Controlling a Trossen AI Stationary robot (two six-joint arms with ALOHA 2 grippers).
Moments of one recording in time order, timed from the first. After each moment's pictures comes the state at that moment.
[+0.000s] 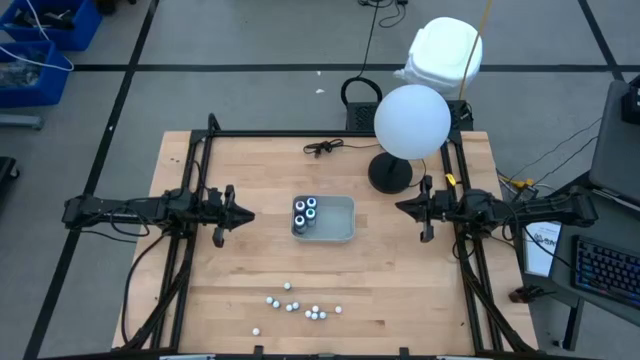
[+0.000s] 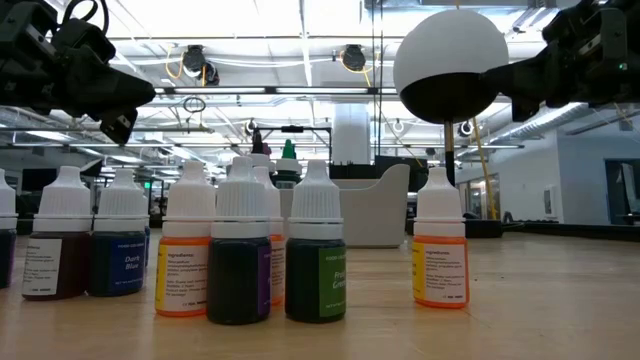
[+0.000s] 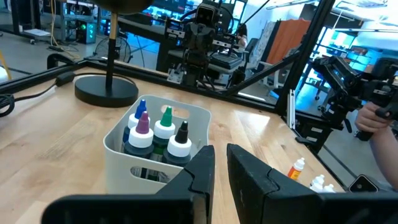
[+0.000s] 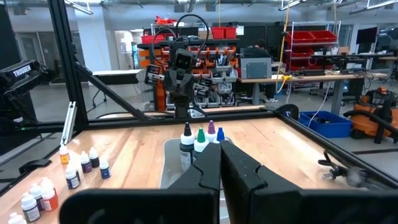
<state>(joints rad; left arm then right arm) 0.01 0.22 0.01 0.17 0.08 -0.27 0.01 0.32 0.02 0.39 0.10 0.04</state>
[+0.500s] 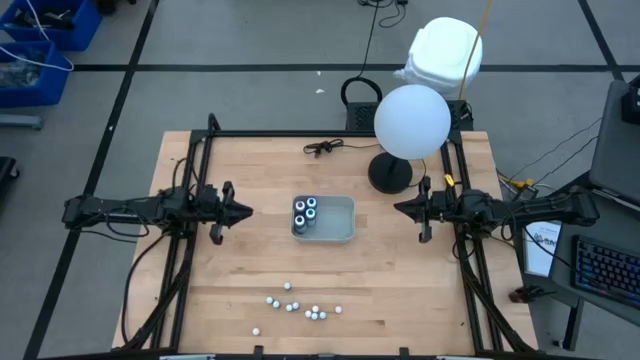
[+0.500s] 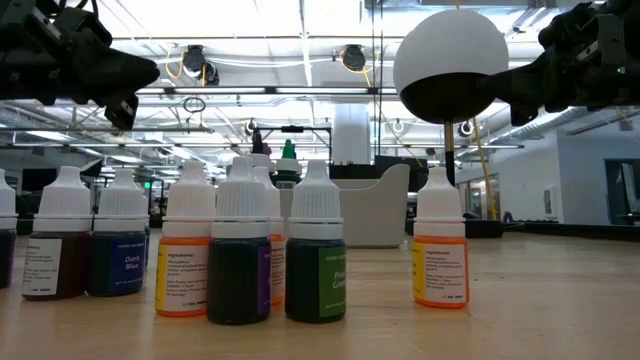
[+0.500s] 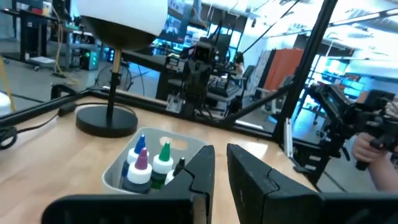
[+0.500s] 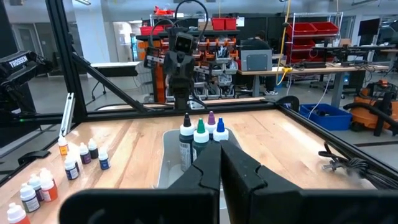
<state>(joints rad) 0.01 0.22 0.01 0.29 0.05 -0.27 0.01 0.35 0.02 0.39 0.10 0.04</state>
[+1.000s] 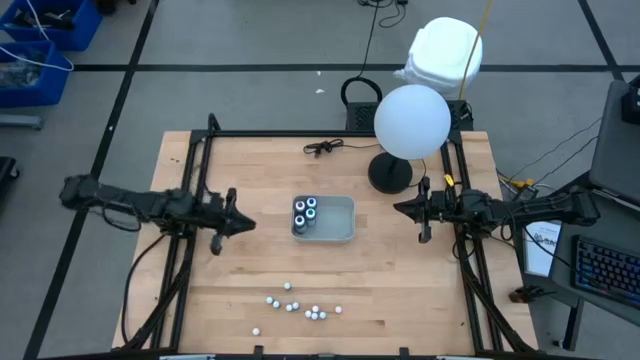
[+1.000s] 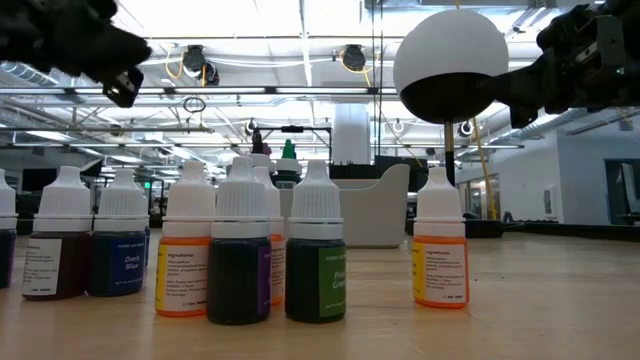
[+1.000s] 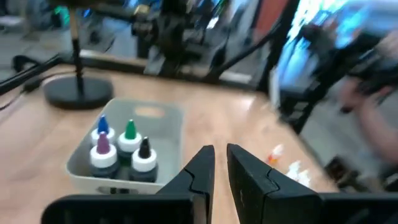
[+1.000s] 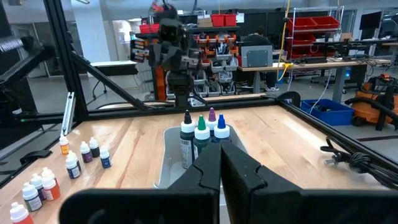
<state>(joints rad) -0.21 0.47 0.26 0.06 -0.06 -0.21 0.01 0.37 0.02 0.39 0.10 0.06</state>
